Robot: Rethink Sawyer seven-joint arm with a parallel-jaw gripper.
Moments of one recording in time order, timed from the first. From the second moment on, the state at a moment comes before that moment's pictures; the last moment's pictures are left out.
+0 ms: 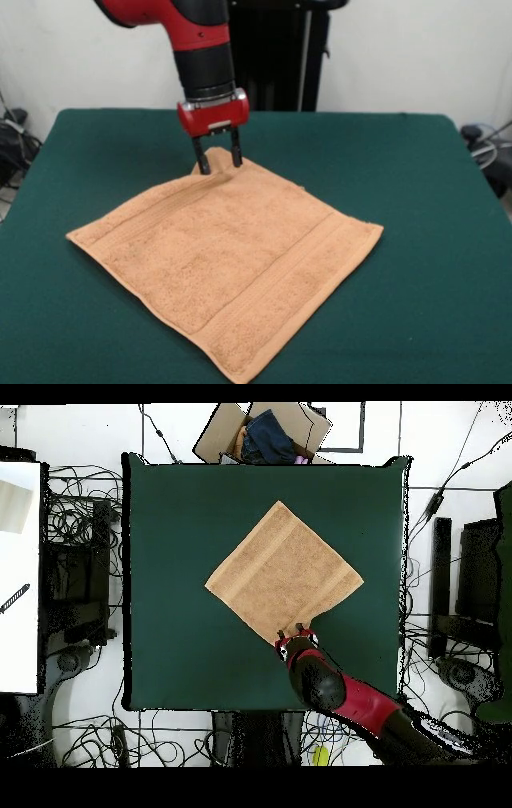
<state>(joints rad) -0.91 -0.44 0.31 2.16 -0.27 -0.21 0.81</state>
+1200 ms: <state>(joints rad) -0.76 -0.56 0.31 2.16 -0.16 -0.07 0.81</state>
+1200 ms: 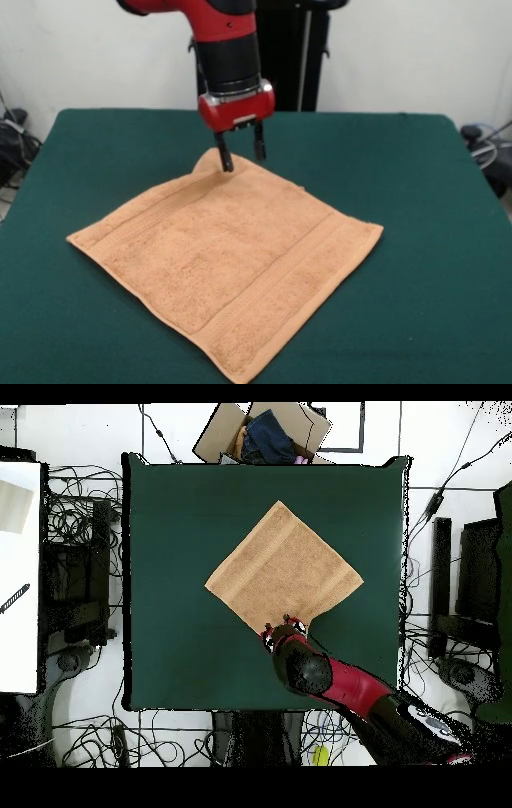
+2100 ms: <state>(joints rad) -0.68 -0.48 0.23 2.11 -0.16 -0.04 0.81</state>
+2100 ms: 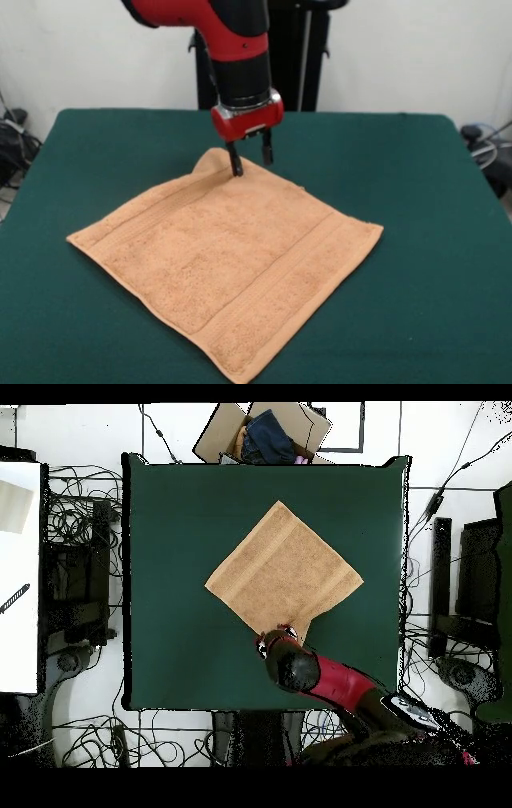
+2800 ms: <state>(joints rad) -0.77 -0.40 0.26 2.11 -0.18 -0.05 0.81</state>
